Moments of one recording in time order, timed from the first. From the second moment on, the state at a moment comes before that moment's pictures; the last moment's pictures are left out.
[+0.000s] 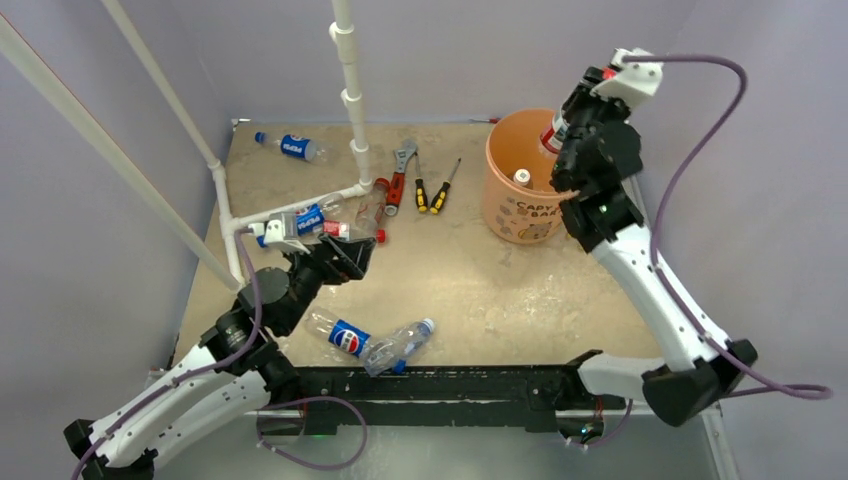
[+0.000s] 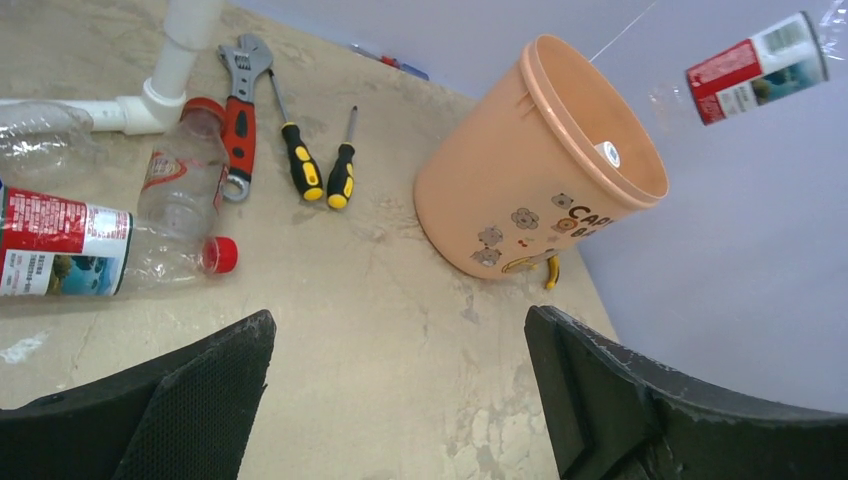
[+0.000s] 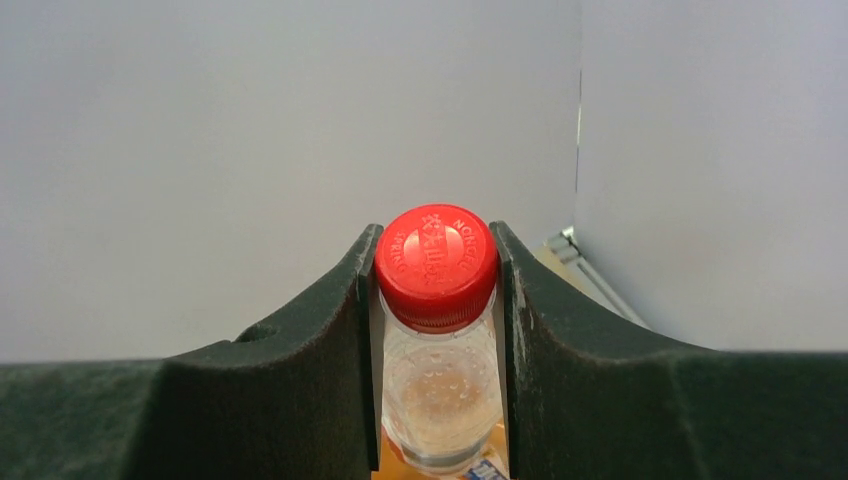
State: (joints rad) left arm -0.83 0.50 0.59 -0.15 -0.45 -0.66; right arm 0.50 1.19 1.38 0.34 0.90 -0.21
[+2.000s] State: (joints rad) left arm -0.83 0.54 0.57 -0.25 -0.43 -0.75; right arm 0.25 1.25 1.28 0.03 0.33 0.28
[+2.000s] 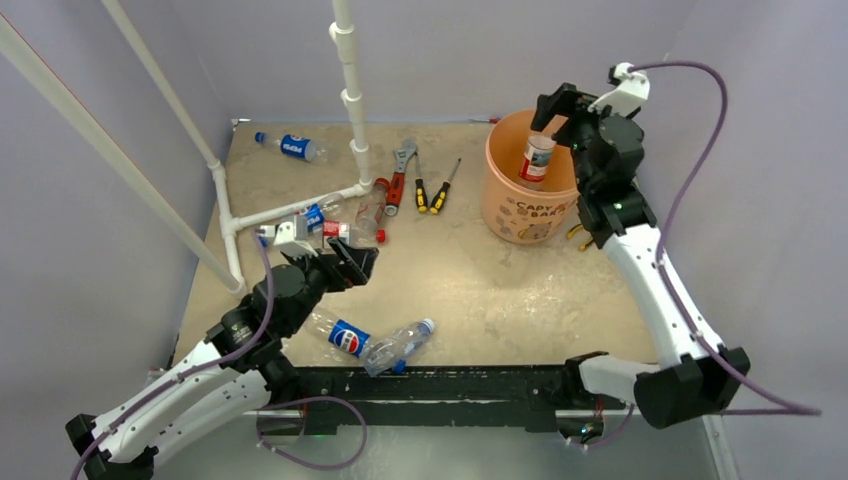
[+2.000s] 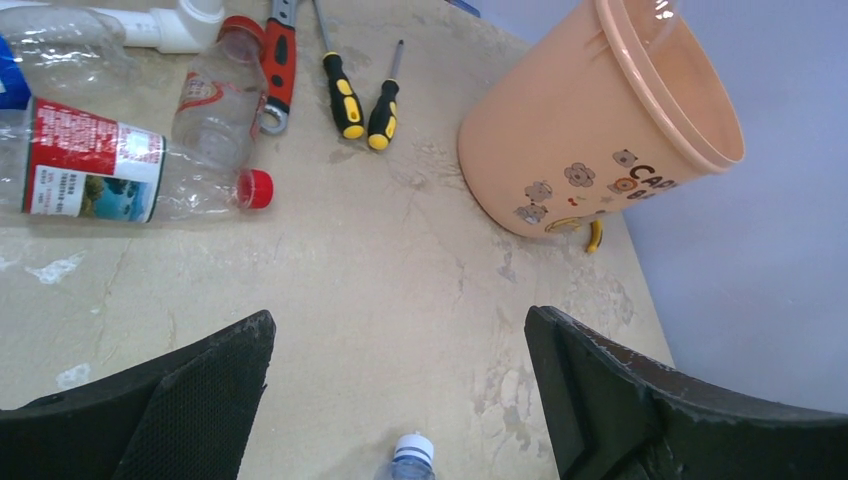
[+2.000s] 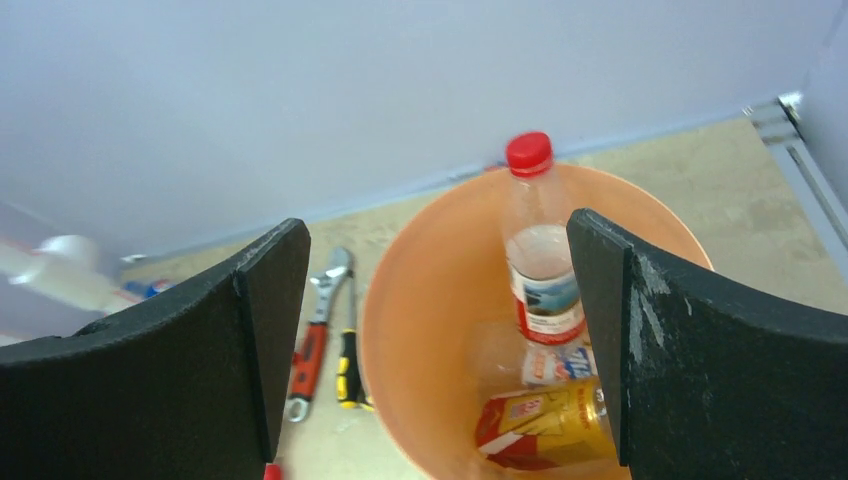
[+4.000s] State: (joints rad) left arm -0.83 0.80 0.75 -0.82 -0.74 -1.08; right arm 0.85 0.95 0.62 0.20 -0.22 0.56
